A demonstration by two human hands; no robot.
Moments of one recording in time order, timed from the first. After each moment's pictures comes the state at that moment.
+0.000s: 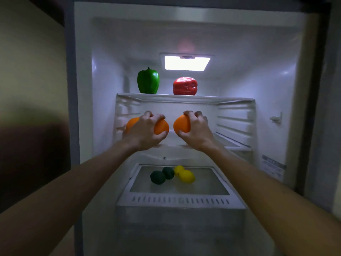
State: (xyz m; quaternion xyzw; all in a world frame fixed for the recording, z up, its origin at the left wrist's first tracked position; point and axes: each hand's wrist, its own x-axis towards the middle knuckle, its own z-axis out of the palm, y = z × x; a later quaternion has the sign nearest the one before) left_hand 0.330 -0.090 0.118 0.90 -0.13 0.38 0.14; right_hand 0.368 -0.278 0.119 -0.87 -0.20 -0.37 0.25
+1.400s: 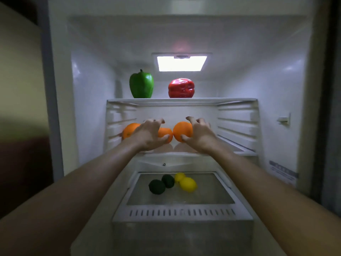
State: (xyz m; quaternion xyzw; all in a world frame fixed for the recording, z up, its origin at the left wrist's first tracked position) left_hand 0.382 -0.102 0.135 0.93 -0.12 0.32 0.09; right_hand 0.406 -0.291 0.122 -0.91 -0.15 -0.32 0.22
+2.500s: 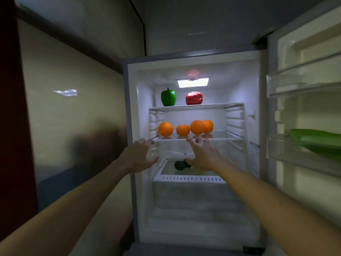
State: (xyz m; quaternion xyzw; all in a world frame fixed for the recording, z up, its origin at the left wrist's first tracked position) left_hand 0.110 -0.064 0.083 0.95 -0.05 0.29 0.03; right_hand 0.194 -0.296 0.070 -0.92 -0.27 -0.26 0.11
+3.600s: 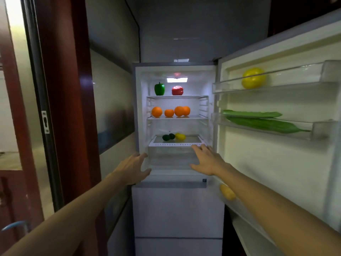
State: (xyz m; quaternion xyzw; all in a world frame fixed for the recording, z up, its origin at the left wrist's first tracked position) left_hand -0.192 -0.124 -0.001 0.98 -0.02 0.18 0.10; right_hand -0.136 -0.394 0.017 -0.96 -0.21 -0.16 0.06
